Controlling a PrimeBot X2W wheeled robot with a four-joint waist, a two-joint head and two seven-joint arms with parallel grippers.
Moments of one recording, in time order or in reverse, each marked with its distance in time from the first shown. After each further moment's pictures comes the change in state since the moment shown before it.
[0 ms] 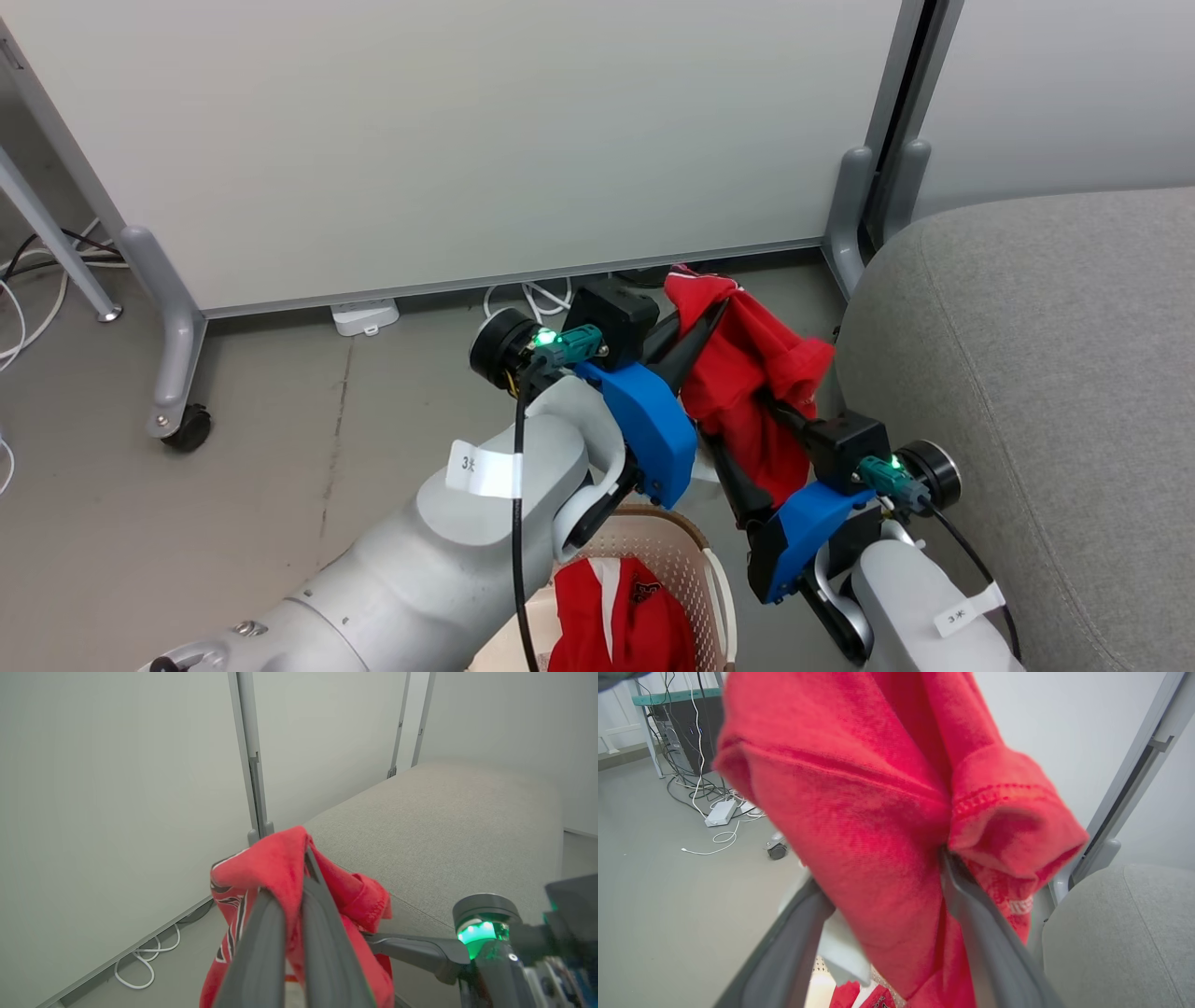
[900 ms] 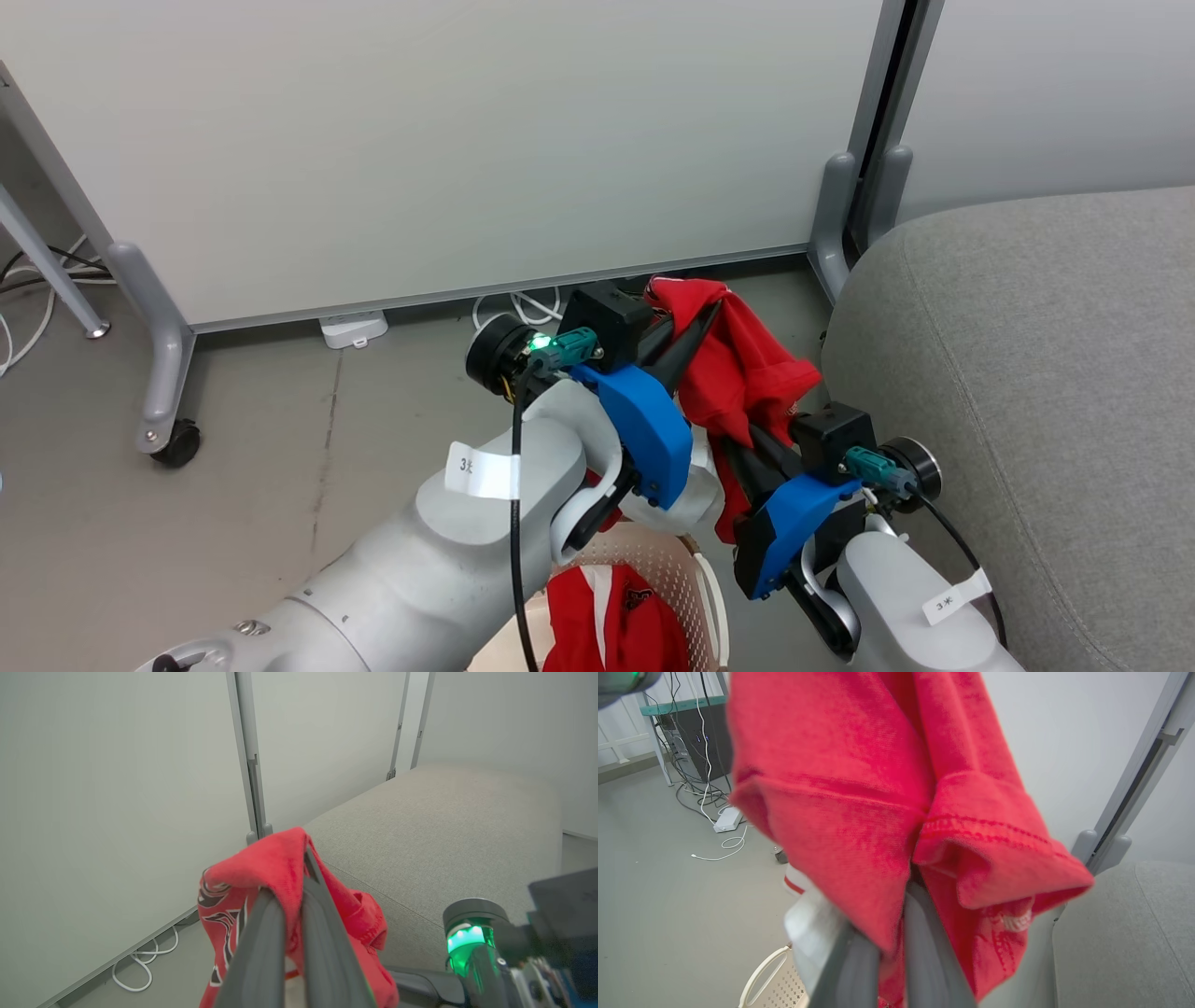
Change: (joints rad) left arm -0.007 0.000 -0.033 0.014 -0.045 0.019 -0.019; right arm -0.065 0.000 0.079 0.096 0.098 0.000 -0.029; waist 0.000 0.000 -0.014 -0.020
